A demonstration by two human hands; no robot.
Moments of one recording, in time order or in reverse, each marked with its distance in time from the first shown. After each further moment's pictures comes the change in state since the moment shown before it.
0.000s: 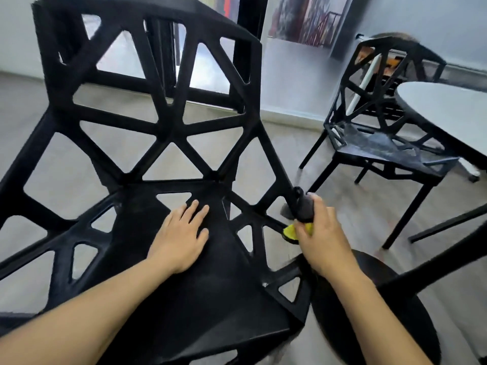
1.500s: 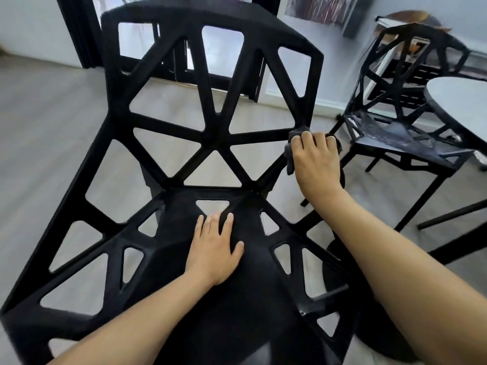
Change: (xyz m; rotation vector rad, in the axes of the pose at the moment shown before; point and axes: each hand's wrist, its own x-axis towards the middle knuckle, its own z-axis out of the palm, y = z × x) left_hand -0.068 0.006 -0.002 0.021 0.040 -0.006; right_hand 0.084 -0.113 0.011 -0.974 0.455 -0.505
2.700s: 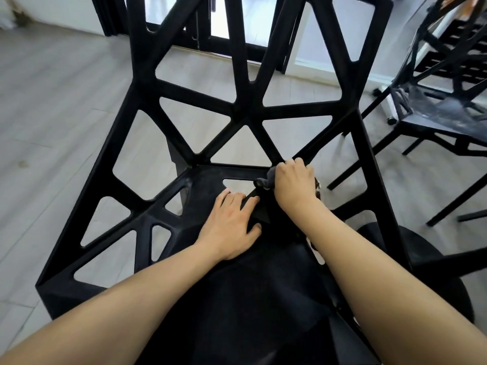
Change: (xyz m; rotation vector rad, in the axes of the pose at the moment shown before) left_hand 0.016 -0.037 -0.004 -0.070 0.069 0.190; right_hand -0.024 -0.120 0.012 0.357 -0.527 0.006
